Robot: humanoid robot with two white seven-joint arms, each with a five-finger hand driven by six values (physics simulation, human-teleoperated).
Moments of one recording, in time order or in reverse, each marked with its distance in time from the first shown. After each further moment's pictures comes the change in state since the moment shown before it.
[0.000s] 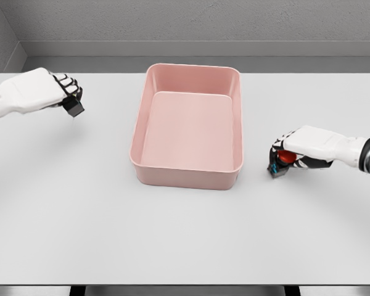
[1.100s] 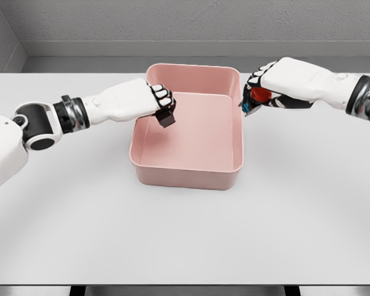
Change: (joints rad) left arm -0.037 -0.355 -0.062 -0.021 -0.065 -0.001 -0.009; right arm -0.301 0.135 0.034 -0.008 -0.011 0.009 0.000
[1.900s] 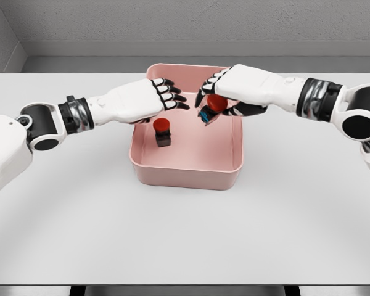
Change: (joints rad) left arm -0.002 -0.009 -0.004 -0.010 0.017 -0.003 -0.001; right arm -0.094 0.130 0.153 0.000 0.005 0.089 0.000
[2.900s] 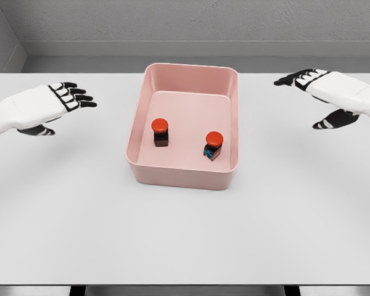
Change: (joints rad) left arm 0.123 0.426 0.050 -0.042 0.241 0.000 0.001; right arm 0.345 -0.177 -0.421 0.050 -0.020 -0.104 0.000
